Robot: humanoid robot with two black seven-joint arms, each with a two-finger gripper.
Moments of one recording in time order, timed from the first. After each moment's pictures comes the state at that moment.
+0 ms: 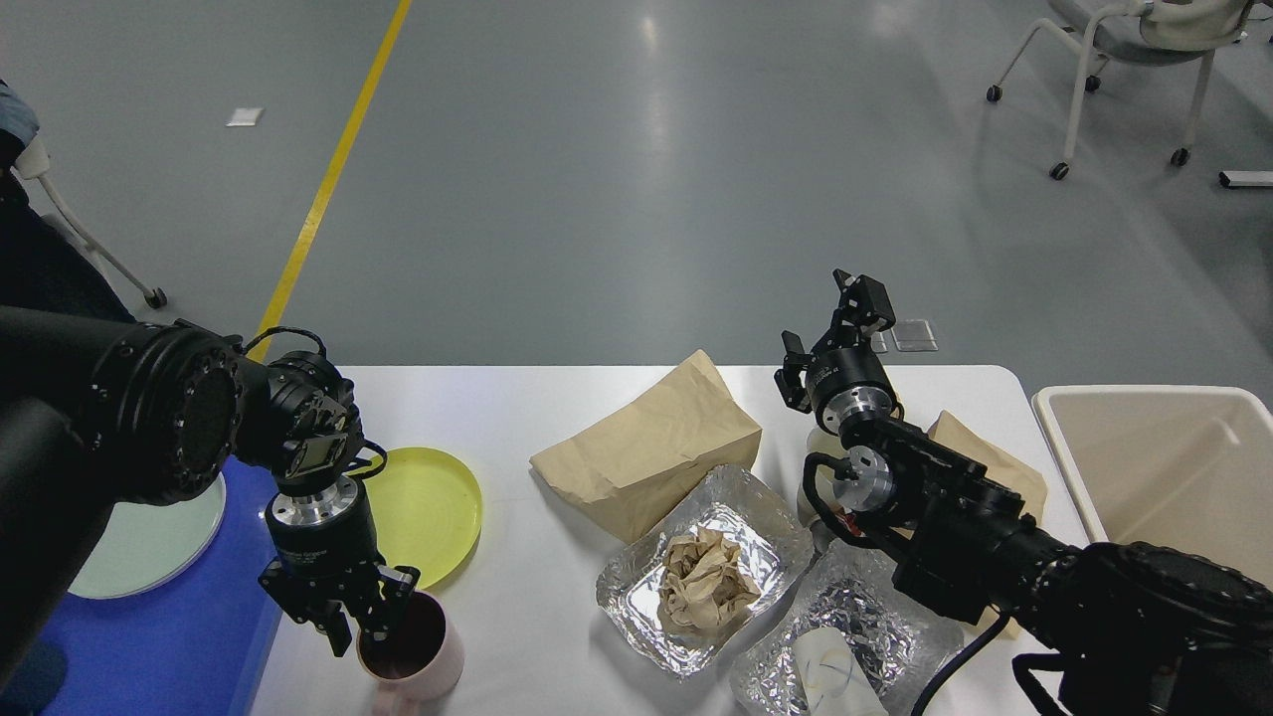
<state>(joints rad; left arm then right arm) -1.48 -0.01 1.54 -0.87 0.19 -0.95 -0.40 0.82 0.05 0.33 0.39 0.24 -0.03 0.53</state>
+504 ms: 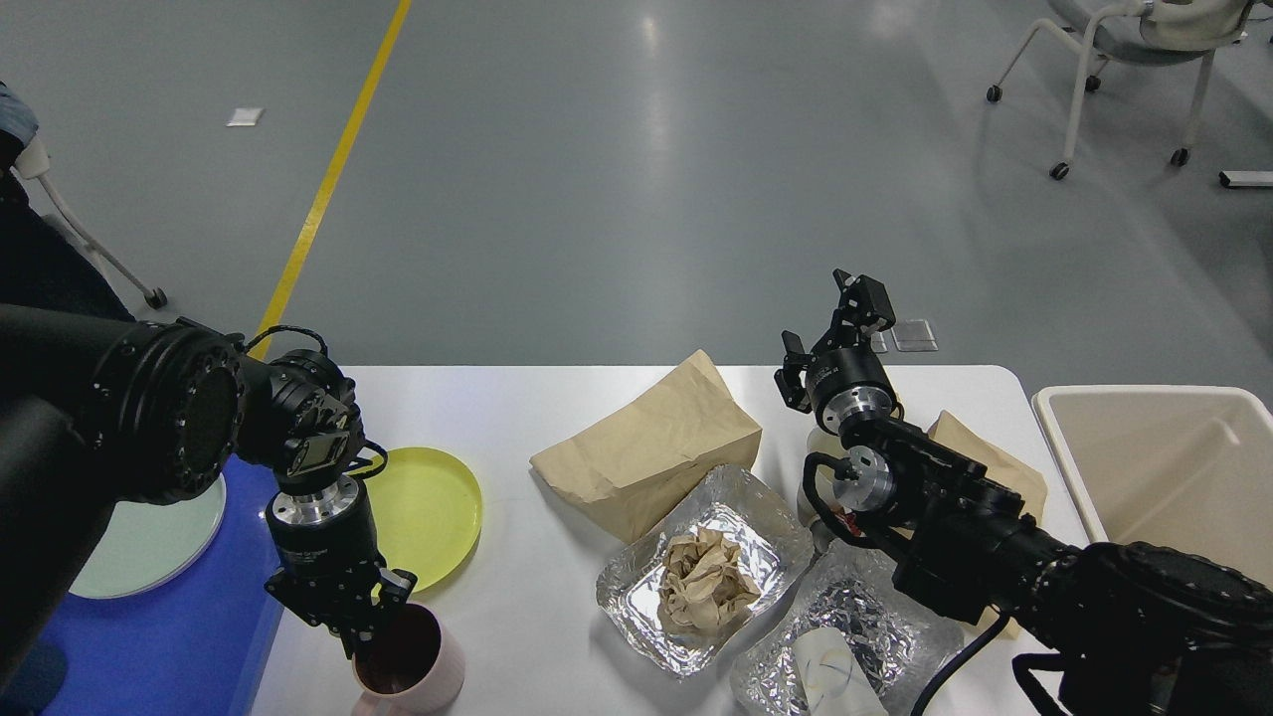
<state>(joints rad) -1.49 -0.01 1.54 -0.87 0.19 -0.96 -0.40 0.82 0.05 0.33 0.39 0.24 -0.03 0.53</state>
